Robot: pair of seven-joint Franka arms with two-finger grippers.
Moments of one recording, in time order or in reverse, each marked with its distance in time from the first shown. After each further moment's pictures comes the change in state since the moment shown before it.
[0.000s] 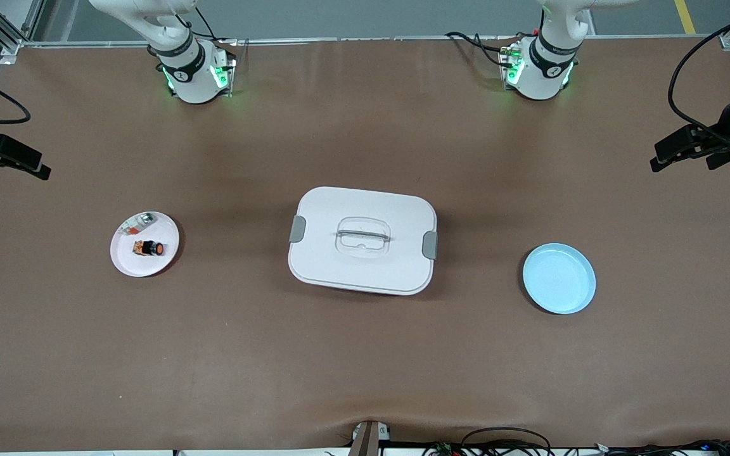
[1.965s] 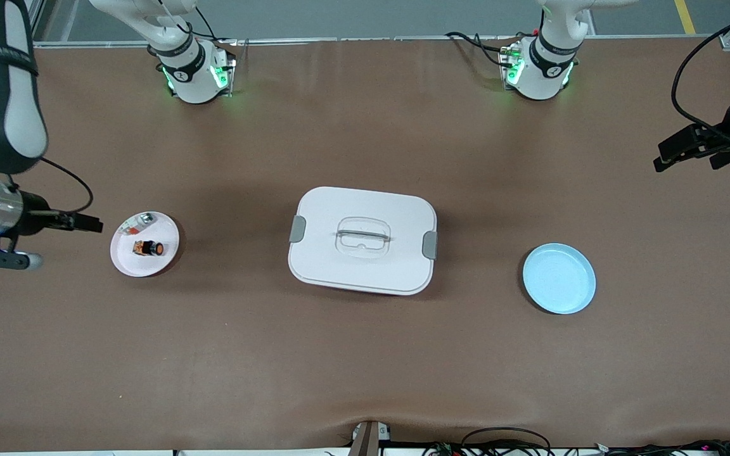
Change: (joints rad) left arm 0.001 0.000 0.005 0.003 0.000 0.000 0.000; right arm -0.023 0.220 -0.002 -0.217 -0.033 0.295 -0.007
